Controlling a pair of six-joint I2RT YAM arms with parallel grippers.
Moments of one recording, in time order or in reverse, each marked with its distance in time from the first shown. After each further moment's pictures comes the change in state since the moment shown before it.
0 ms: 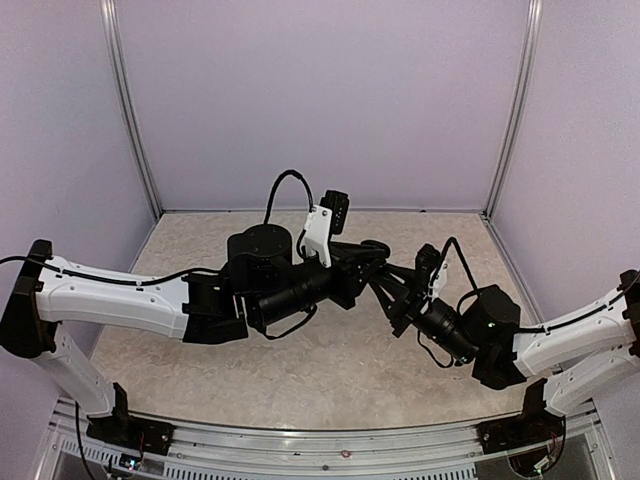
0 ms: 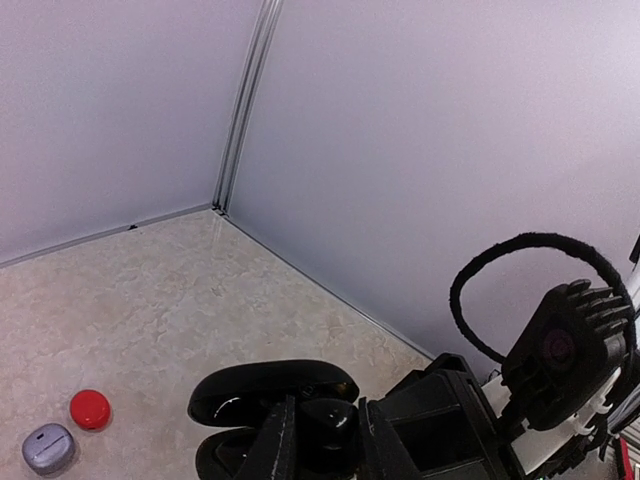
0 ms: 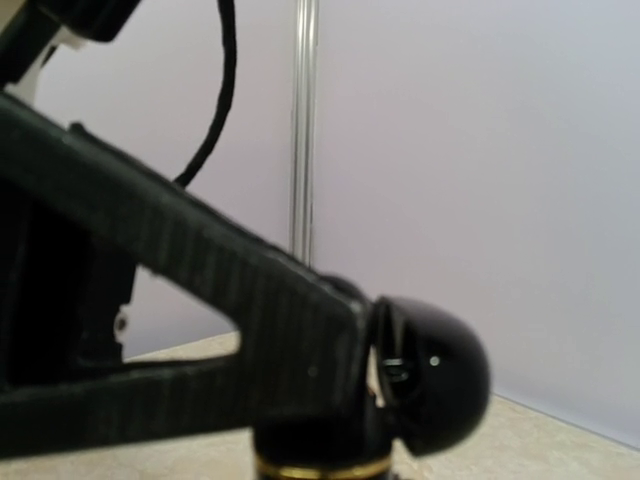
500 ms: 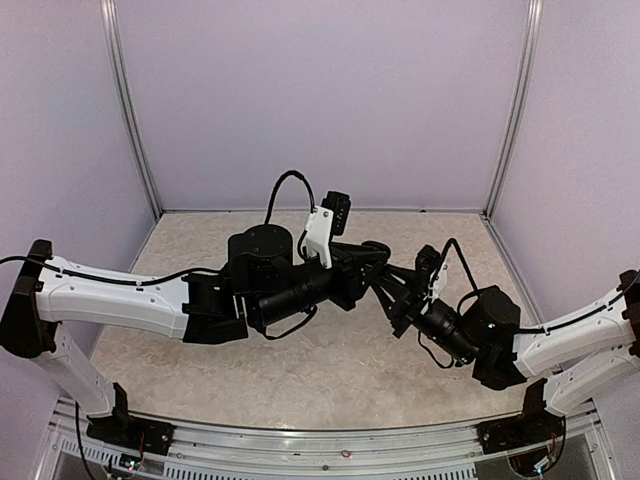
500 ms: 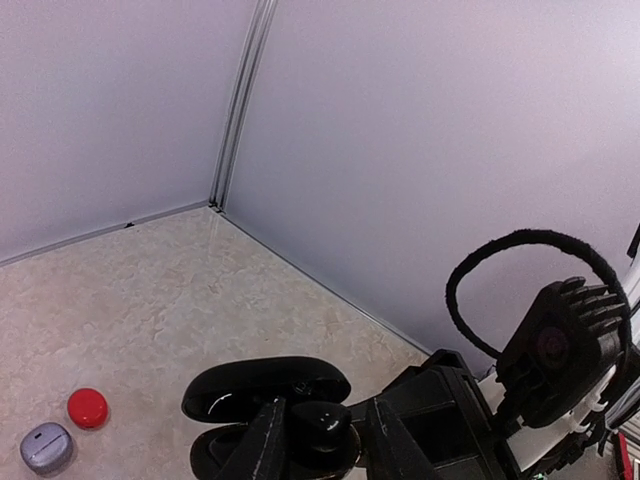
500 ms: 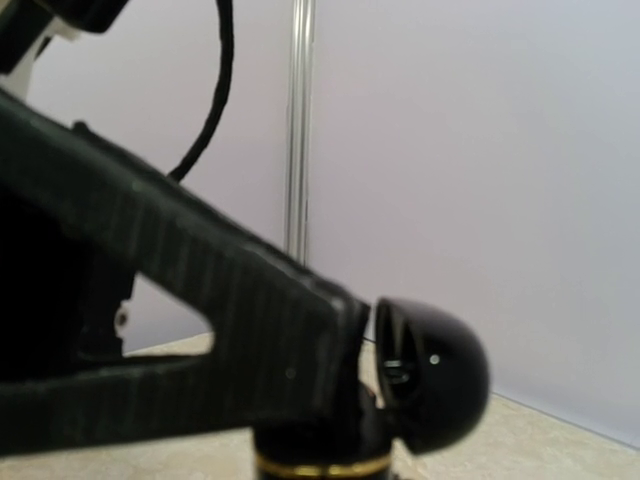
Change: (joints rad) left arm 0.000 0.000 0.000 -0.007 0.011 0.001; right arm 0.000 0.000 -0.008 0.004 0.007 -0.008
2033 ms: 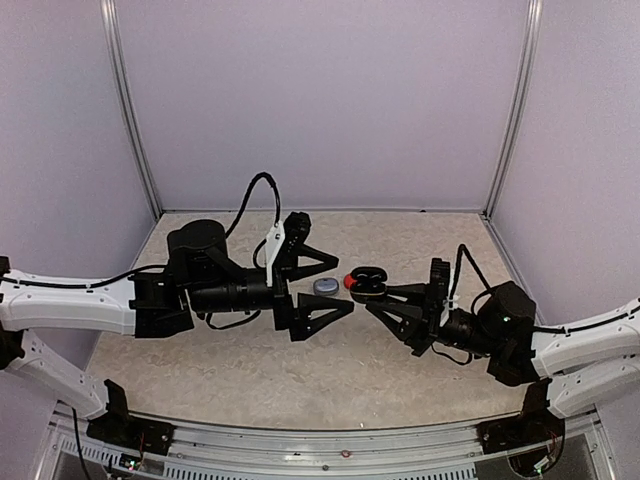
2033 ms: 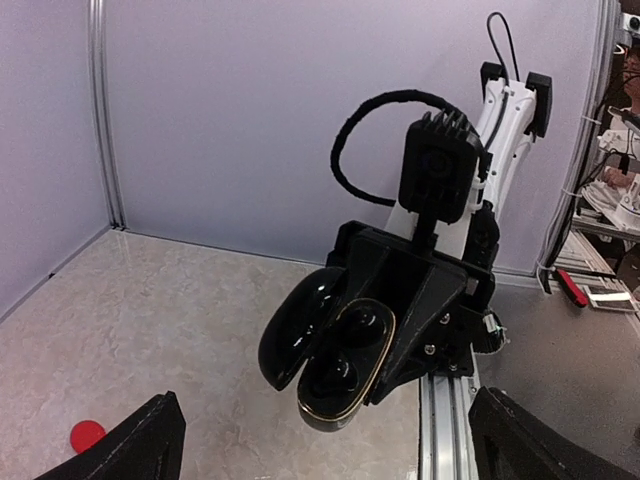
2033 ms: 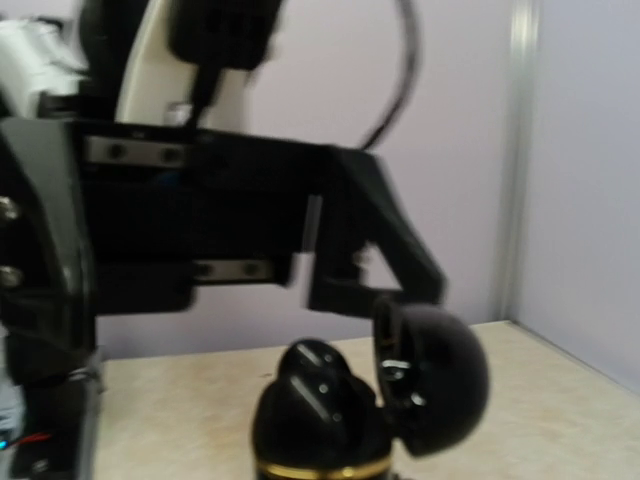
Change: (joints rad) left arm 0.137 -0.273 -0.239 -0.042 0.513 0.267; right arm -0.072 -0.153 -0.048 -0.121 -0.428 0.105
